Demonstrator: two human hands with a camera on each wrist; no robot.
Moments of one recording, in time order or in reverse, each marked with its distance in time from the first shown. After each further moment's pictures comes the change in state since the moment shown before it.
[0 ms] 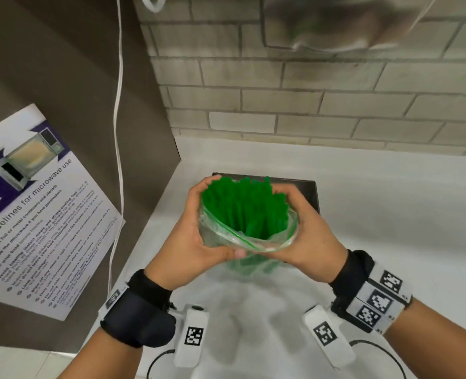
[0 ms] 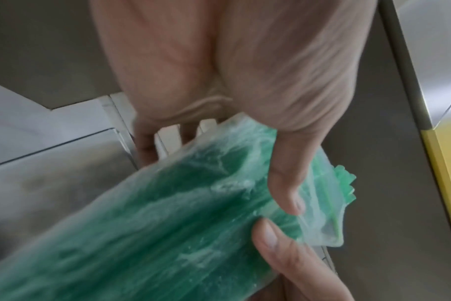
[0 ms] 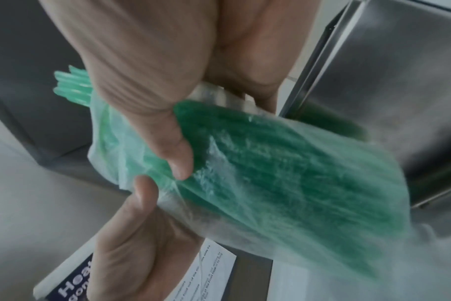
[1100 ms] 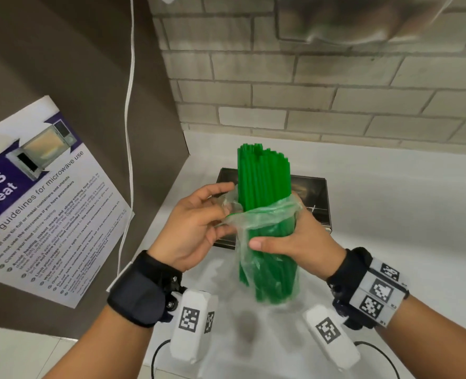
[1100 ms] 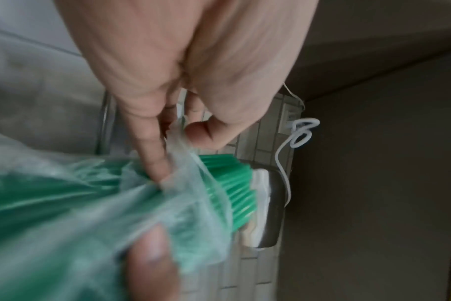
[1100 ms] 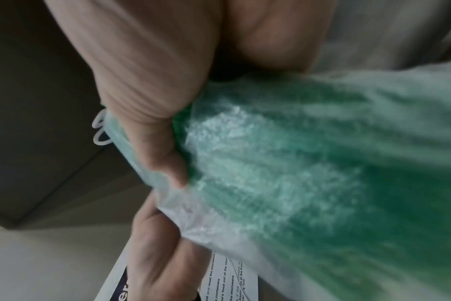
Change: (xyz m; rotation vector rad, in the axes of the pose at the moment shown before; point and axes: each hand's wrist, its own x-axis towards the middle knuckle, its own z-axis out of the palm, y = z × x) left_hand 0.015 0.009 -0.002 -0.568 0.165 -0.364; right_hand 0.011 0.030 0.013 0.114 -0.063 0.254
